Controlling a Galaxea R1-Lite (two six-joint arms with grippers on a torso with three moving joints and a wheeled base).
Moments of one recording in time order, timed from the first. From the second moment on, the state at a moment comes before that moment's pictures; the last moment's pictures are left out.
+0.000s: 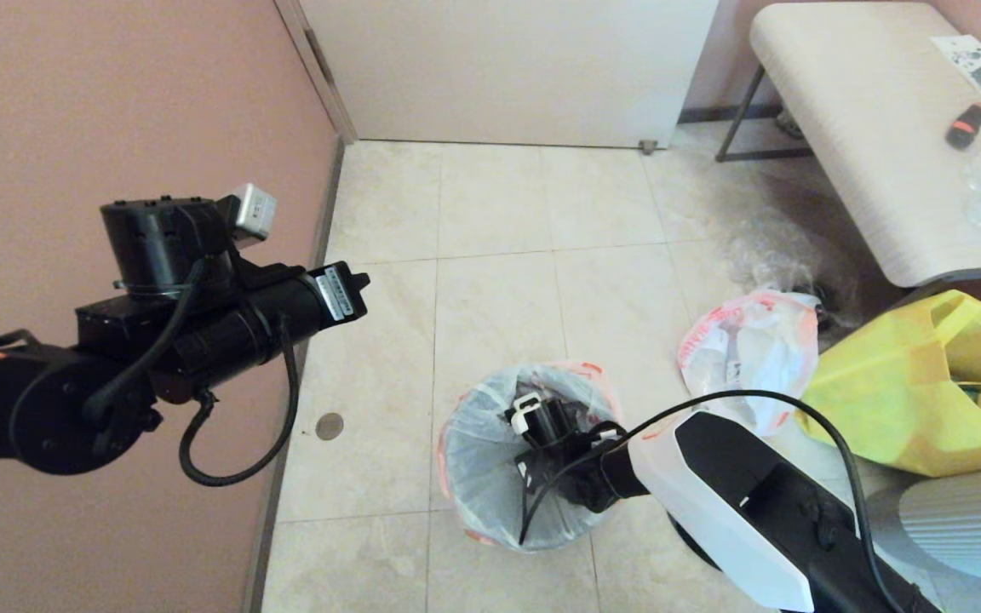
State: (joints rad) left arm -0.32 1.65 -0.88 -0.64 0.01 -0.30; right arm 0.66 2.85 -1.98 -0.18 -0.36 -0.01
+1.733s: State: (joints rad) left arm -0.62 1.65 -0.86 -0.61 0.16 -0.29; right arm -0.05 2.44 -1.13 -0.42 -0.29 -0.02
